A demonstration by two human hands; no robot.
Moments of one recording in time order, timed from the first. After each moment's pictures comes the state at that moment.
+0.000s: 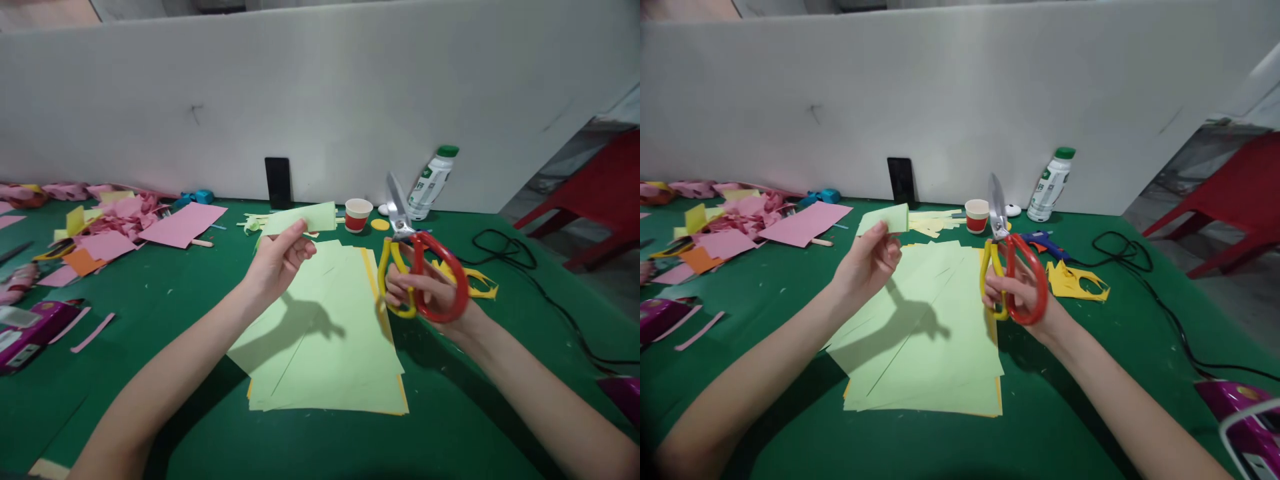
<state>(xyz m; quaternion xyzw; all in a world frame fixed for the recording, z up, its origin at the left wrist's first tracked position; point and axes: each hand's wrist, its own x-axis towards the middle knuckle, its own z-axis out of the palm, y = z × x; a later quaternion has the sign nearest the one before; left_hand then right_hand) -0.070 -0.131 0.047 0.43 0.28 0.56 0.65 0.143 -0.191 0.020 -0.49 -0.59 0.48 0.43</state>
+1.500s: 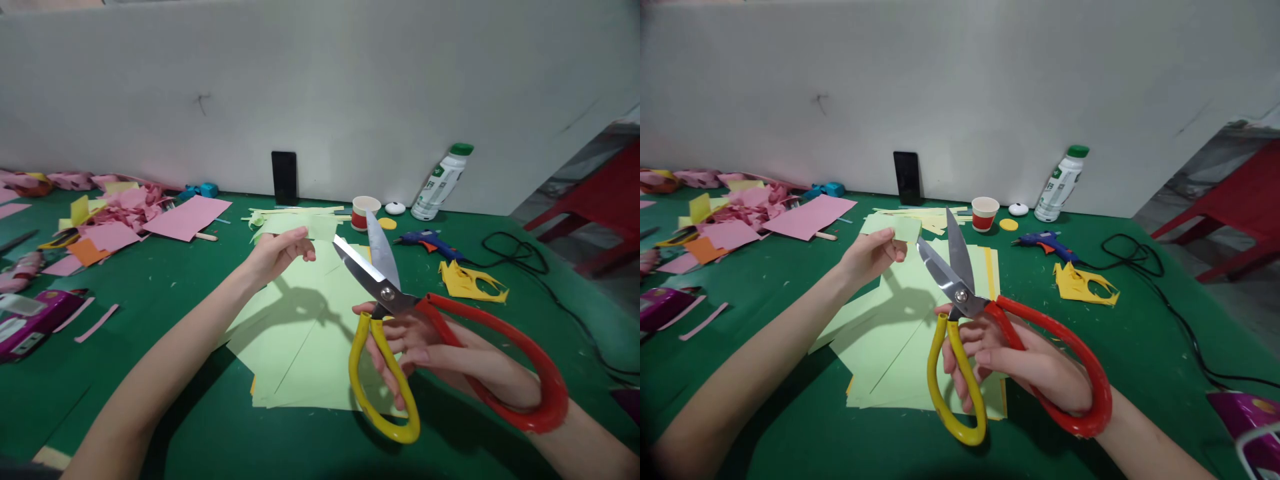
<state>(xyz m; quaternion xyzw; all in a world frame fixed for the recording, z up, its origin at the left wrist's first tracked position) -0.097 -0.103 0.029 0.55 0.21 0.47 0.66 0.119 -0.233 0.034 -0.25 -0.47 0.79 0.31</state>
